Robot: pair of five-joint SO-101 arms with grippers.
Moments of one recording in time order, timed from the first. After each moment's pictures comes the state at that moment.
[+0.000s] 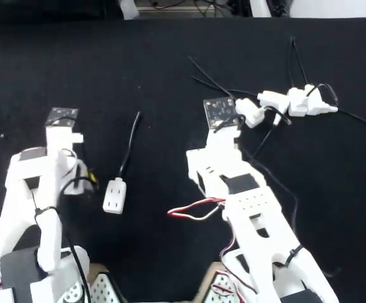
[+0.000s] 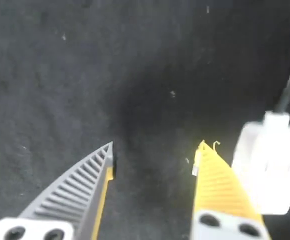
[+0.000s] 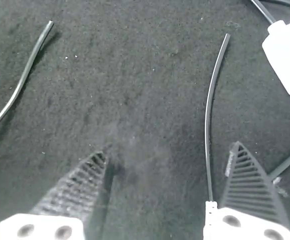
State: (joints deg) left arm -18.0 -20.2 51.0 54.3 -20.2; right arm -15.8 -38.0 67.4 29.1 -5.1
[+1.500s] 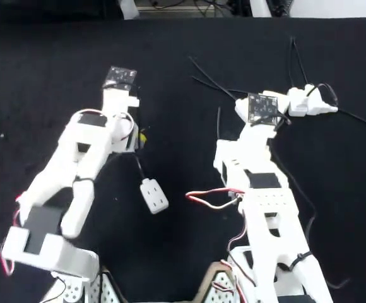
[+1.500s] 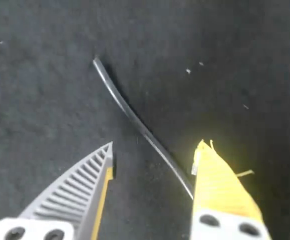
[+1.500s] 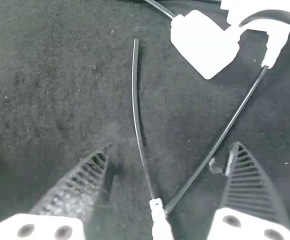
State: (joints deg) left arm 5.0 0.2 28.1 43.1 -5.7; right arm -3.3 -39.0 67.4 29.1 -8.6
